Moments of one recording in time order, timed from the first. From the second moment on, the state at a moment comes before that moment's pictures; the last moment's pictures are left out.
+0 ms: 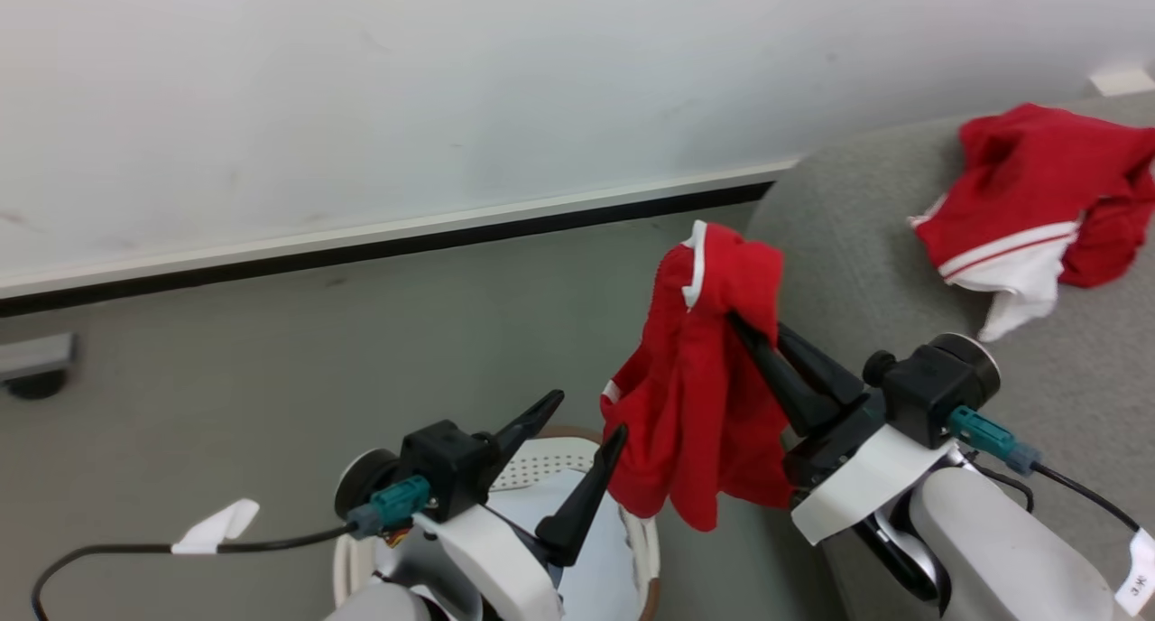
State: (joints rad) left arm -0.38 0.36 -0.74 -0.04 -0.55 0.09 -0.01; right arm -0.60 -0.26 0.73 0.34 0.55 0.13 -0.26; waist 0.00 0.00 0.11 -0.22
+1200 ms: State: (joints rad) left arm -0.68 0.39 -0.75 -0.06 -0.40 0.02 -0.04; right arm -0.98 -0.31 -0.02 0.32 0.43 0.13 -0.19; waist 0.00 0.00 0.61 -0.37
